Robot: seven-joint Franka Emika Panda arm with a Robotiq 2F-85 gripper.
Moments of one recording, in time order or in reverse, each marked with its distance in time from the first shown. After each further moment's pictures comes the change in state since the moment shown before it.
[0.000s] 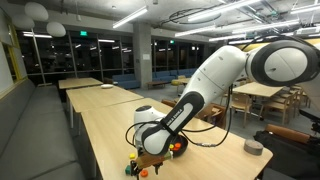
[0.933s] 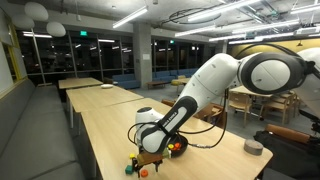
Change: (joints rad) arm -0.017 0.080 -0.036 0.085 0.026 0.000 -0.012
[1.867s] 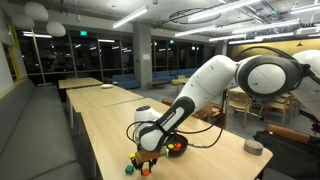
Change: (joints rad) arm 0.000 0.028 -0.011 0.054 0.000 -0.002 -0.001
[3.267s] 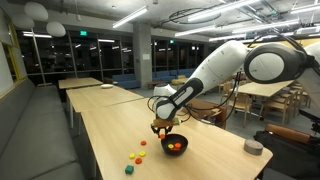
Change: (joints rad) arm -0.084 -0.134 -0.197 -0.028 -0.036 -0.010 0.002
